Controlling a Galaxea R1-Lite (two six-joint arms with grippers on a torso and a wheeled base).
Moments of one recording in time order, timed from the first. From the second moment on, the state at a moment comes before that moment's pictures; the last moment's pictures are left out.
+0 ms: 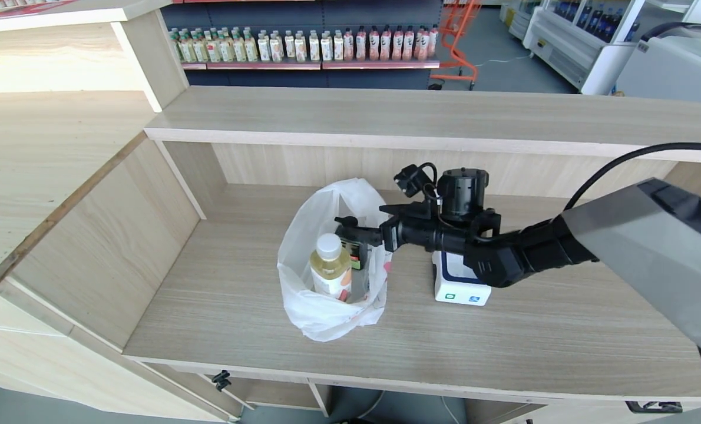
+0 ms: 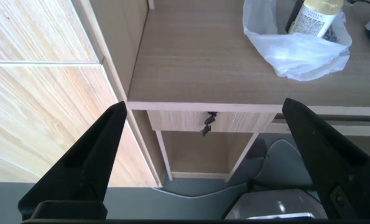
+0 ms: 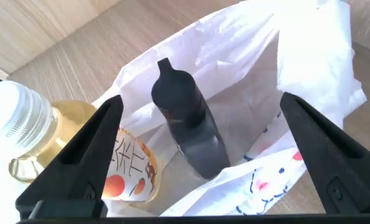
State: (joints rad) left arm 0.00 0.00 0.00 0.00 -0.06 0.03; right arm 0.47 2.26 -1.41 -0.69 0.42 -0.09
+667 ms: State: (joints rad) left arm 0.00 0.00 0.00 0.00 -0.06 0.03; right arm 0.15 1.43 -0.54 -0.66 0.40 0.05
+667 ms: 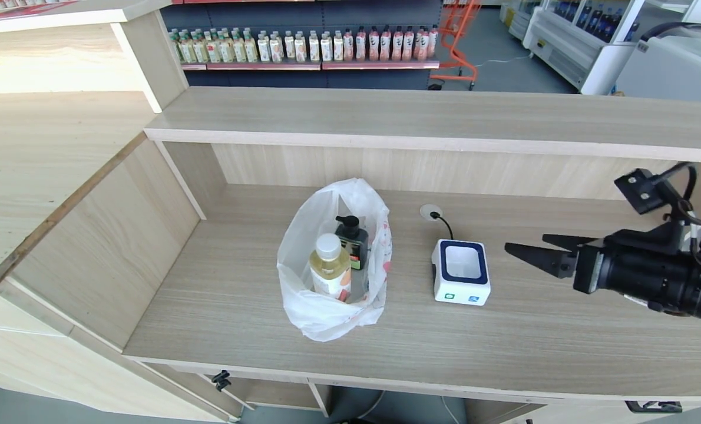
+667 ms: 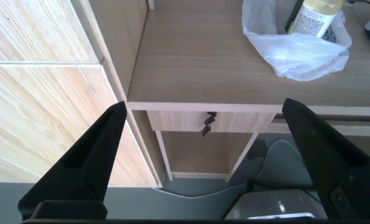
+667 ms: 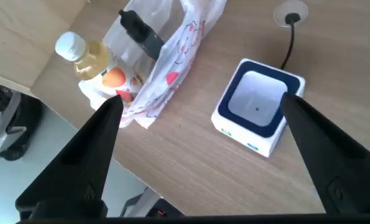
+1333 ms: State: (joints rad) left arm 0.00 0.00 0.00 0.00 -0.06 0.03; right arm -0.01 0.19 -0.03 -0.06 0.09 -0.07
